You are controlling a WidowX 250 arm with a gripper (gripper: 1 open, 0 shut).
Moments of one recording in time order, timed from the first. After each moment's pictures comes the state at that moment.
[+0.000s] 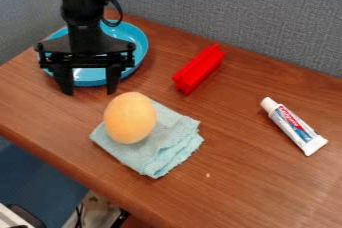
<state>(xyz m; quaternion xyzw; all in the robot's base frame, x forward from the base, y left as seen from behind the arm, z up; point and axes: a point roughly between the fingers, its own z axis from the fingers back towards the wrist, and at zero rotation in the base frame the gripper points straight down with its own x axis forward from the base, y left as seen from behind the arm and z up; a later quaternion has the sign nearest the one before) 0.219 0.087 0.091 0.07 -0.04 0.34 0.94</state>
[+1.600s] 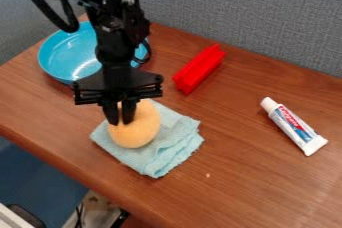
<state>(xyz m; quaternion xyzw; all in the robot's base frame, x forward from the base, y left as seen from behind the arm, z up) 0.228 0.055 0.047 0.04 -0.04 0.36 0.93</state>
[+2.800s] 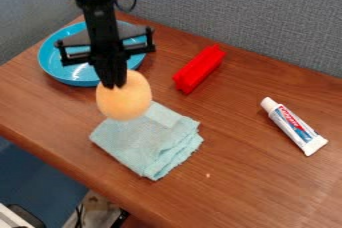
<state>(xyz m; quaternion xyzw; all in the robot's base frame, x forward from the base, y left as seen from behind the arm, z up) 0.236 0.062 0.107 -0.02 -0.02 0.37 0.93</state>
